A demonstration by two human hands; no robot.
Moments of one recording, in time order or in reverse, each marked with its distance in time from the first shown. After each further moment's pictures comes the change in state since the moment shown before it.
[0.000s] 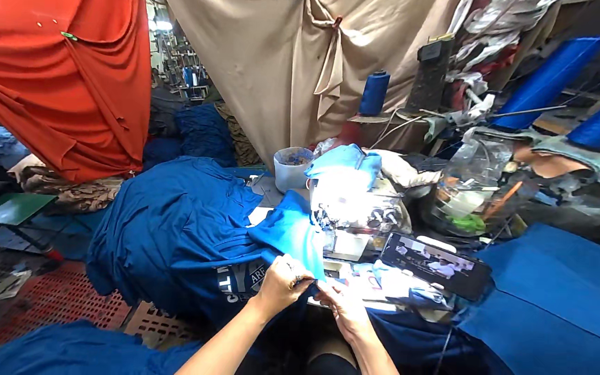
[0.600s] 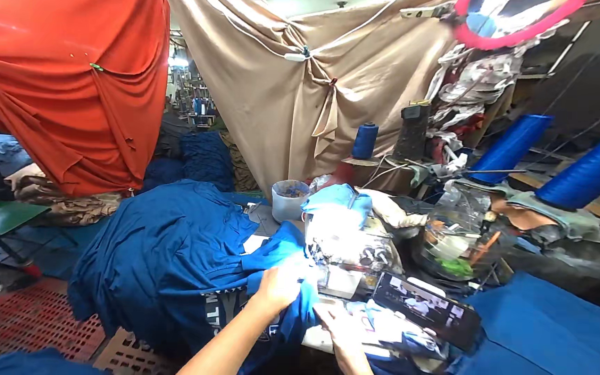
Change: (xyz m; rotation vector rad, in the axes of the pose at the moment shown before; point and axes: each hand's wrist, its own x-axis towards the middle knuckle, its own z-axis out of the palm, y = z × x) left_hand 0.102 0.022 -0.035 0.228 -0.676 -0.600; right_hand 0.027 -0.011 -0.005 -0.336 0.080 -0.130
